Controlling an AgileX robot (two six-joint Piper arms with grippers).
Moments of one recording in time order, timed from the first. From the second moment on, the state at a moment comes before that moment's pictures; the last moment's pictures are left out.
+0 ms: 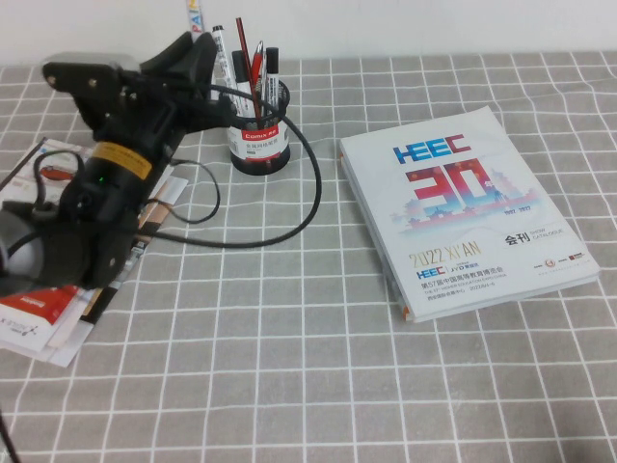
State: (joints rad) right arm 0.05 -0.02 0.03 0.29 0.42 0.03; left arm -0.29 1.85 -0.98 0.20 -1.07 -0.32
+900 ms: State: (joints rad) right arm 0.05 -0.02 0.03 0.29 0.42 0.03; left arm -0.29 2.20 -1.38 0.29 -1.06 -0.37
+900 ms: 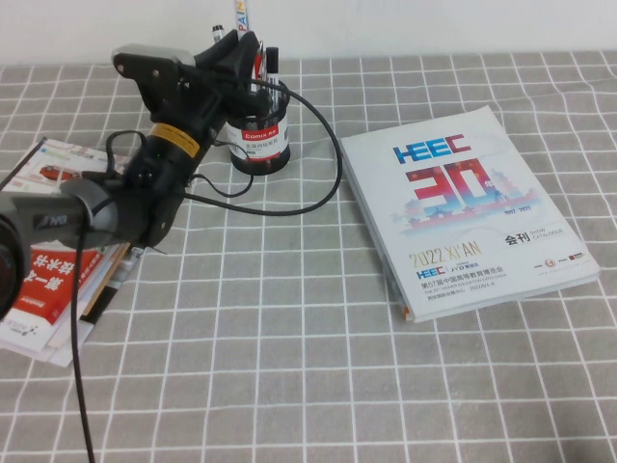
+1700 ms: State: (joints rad) right arm 0.05 -0.02 0.03 0.29 0.42 0.03; left arm -0.28 2.28 -1.46 0.29 -0.97 -0.32
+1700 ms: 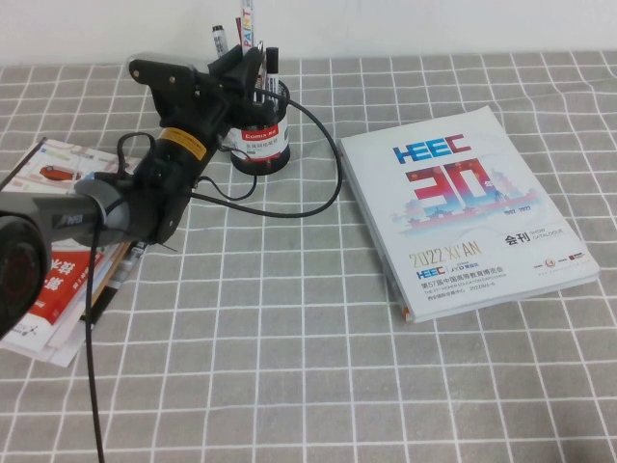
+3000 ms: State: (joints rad) right arm 0.05 -0.02 0.03 0.29 0.42 0.03; left arm -0.28 2.29 -1.47 0.26 -0.89 -0.33
